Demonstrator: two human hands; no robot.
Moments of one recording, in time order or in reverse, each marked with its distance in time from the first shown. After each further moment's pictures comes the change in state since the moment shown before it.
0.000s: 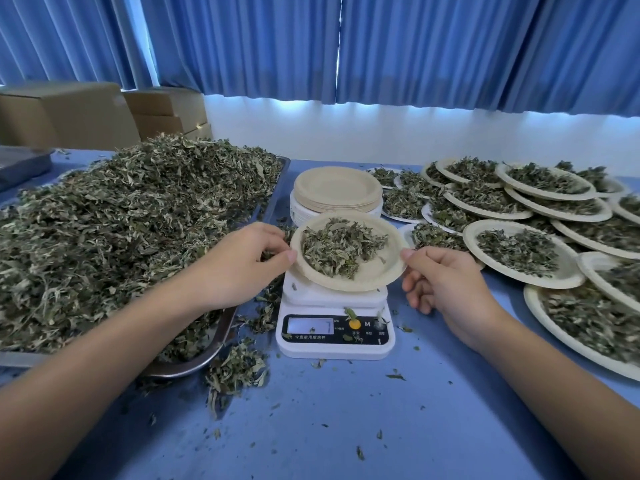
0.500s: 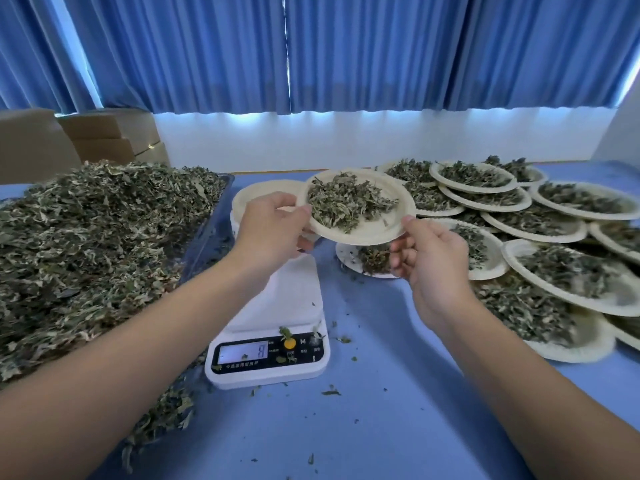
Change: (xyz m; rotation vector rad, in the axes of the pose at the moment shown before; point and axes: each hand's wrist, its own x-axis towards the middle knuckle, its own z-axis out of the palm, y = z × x) left_hand 0.080 0.113 0.047 -0.752 0.226 -0.250; right_hand 0.001 -0.030 -0.033 0.411 0.395 -0.069
